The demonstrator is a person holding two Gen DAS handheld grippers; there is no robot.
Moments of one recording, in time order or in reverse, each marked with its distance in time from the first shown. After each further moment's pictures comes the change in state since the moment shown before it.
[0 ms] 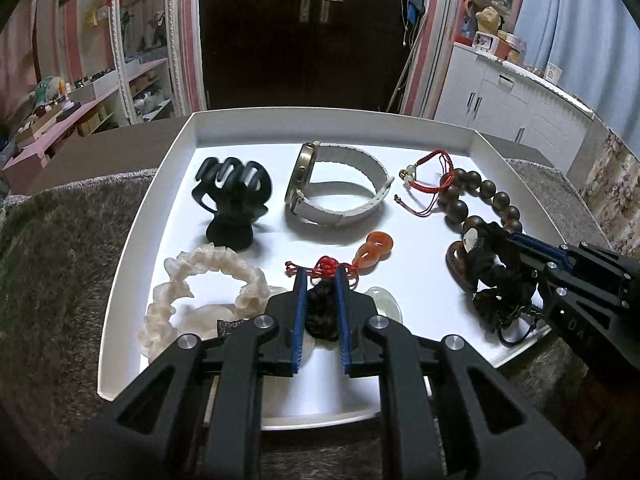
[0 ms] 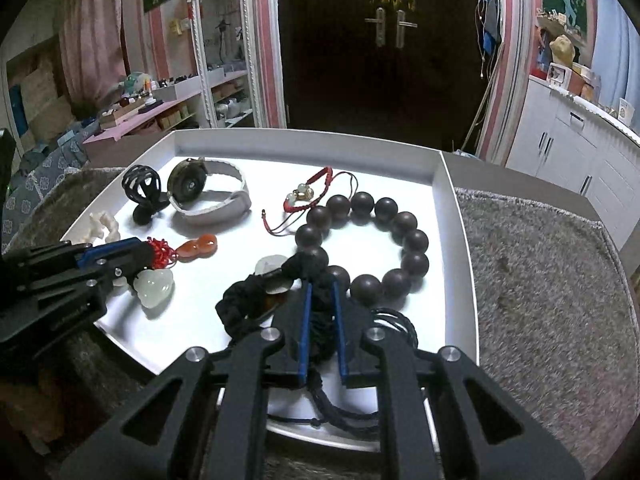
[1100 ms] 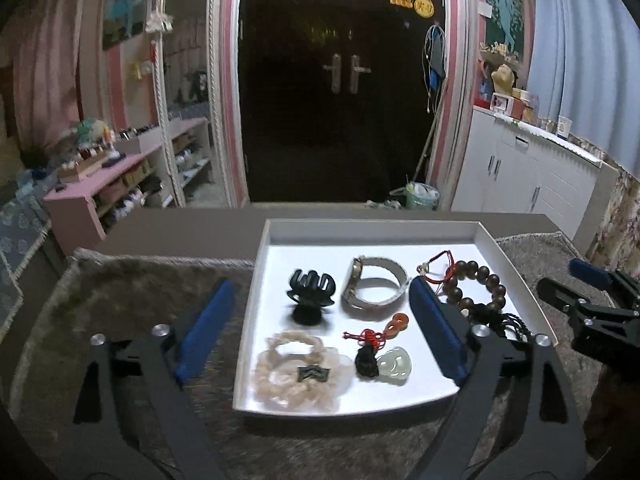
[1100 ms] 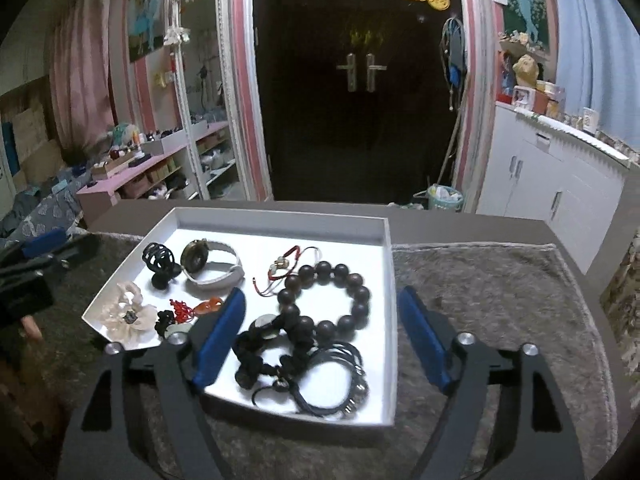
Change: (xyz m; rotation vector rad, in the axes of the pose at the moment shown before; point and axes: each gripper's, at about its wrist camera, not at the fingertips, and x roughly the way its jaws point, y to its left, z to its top) left arm -0.114 0.022 0.029 -0.016 -0.253 0.124; right arm -0.085 -0.021 0.024 0.081 -0.168 -0.050
